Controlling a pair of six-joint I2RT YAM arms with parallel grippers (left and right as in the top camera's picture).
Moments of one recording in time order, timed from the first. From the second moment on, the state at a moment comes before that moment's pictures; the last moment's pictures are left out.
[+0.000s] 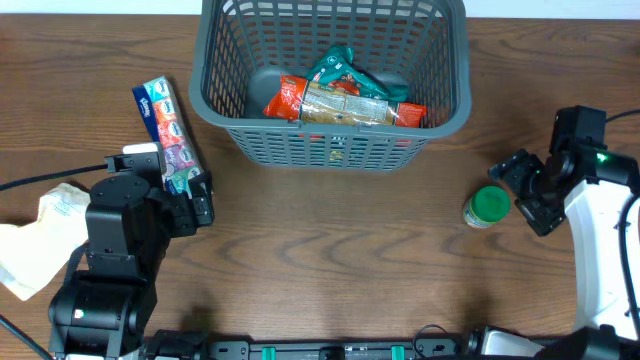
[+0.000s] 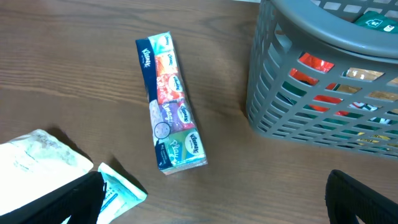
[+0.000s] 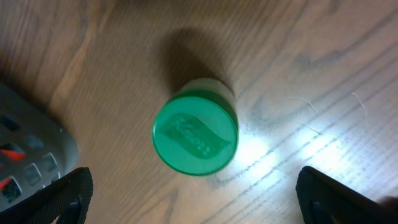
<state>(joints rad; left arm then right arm) -0.13 0.77 0.95 -0.84 -0.14 -0.17 -0.25 1.41 1.15 -1.10 -0.02 0.72</state>
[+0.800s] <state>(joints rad) -0.13 0.77 0.95 -0.84 -0.14 -0.17 -0.21 1.65 1.12 -0.98 -0.03 0.73</state>
